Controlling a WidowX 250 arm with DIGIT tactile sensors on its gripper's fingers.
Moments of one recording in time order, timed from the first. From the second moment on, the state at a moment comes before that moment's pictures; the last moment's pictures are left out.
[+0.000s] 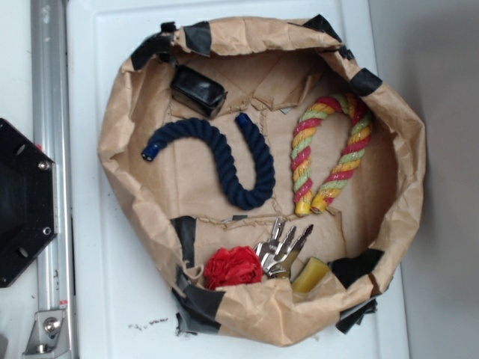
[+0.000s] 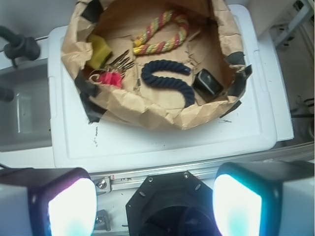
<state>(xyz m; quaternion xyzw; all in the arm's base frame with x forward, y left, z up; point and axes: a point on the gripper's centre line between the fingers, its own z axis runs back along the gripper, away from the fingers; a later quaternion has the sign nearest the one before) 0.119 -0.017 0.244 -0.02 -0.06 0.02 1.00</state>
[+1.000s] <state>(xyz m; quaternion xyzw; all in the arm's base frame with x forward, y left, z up) 0.230 0.014 0.143 0.01 -0.01 -0.07 1.00</state>
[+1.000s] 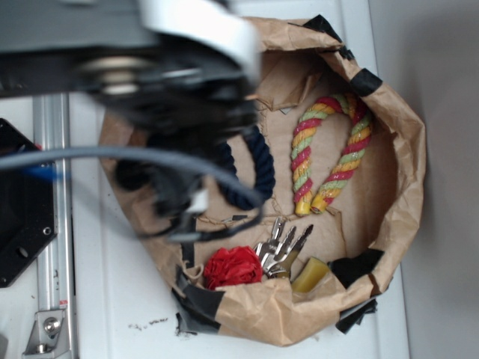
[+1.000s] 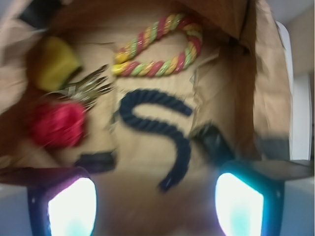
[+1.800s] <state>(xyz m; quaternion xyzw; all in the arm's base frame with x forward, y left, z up) 0.232 0.013 0.102 0.01 0.01 -0.15 0.99</state>
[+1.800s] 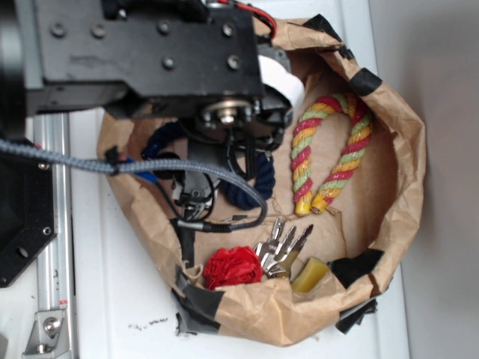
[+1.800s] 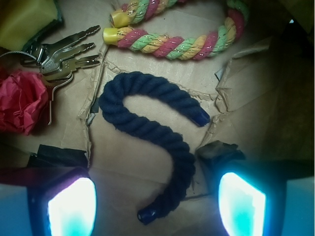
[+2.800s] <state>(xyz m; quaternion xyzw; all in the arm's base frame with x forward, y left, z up) 0.244 -0.027 0.011 -0.03 0.00 -0.28 0.96</state>
